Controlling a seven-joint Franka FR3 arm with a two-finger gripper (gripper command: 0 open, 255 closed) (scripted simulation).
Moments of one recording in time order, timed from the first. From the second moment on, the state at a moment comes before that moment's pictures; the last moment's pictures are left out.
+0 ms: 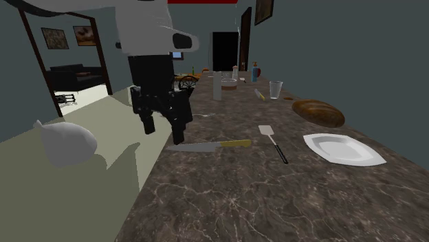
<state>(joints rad) -0.05 -0.45 0.09 -2.35 -0.01 1.86 0.44</state>
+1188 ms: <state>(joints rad) -0.11 0.23 0.14 -1.87 -0.06 2.09 1.23</state>
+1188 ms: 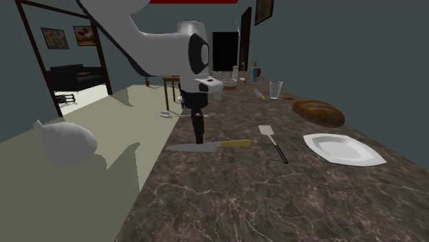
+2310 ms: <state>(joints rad) -0.11 0.43 0.09 -1.76 -0.07 2.18 1.37</state>
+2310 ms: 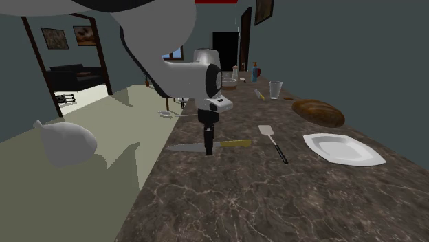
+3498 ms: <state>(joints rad) -0.11 0.40 0.09 -1.73 -0.07 2.13 1.37</state>
